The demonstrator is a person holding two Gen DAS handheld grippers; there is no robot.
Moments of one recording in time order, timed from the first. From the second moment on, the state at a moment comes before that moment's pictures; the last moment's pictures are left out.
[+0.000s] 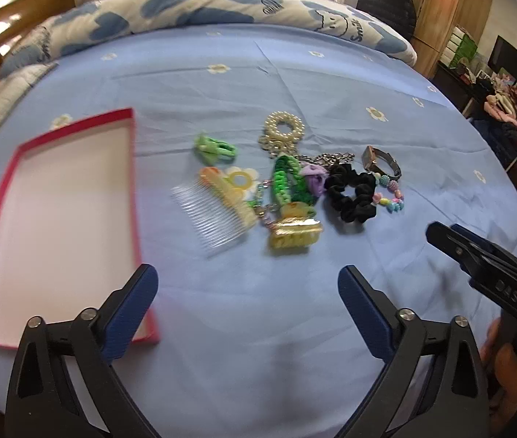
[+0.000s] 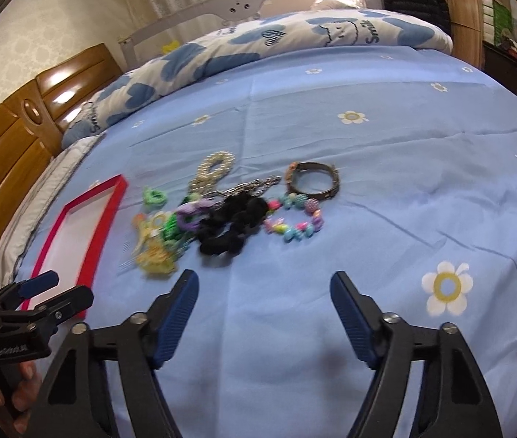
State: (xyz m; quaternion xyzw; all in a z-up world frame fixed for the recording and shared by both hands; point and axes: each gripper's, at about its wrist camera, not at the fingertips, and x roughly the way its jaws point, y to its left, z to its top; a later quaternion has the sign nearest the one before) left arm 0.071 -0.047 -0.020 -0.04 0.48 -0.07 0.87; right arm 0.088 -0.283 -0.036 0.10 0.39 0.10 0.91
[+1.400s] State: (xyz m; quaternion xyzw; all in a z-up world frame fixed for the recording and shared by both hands) left arm 0.067 -0.034 -0.010 -0.08 0.49 -0.12 0.86; right arm 0.113 -0.281 -0.015 0.13 0.41 0.15 0.89
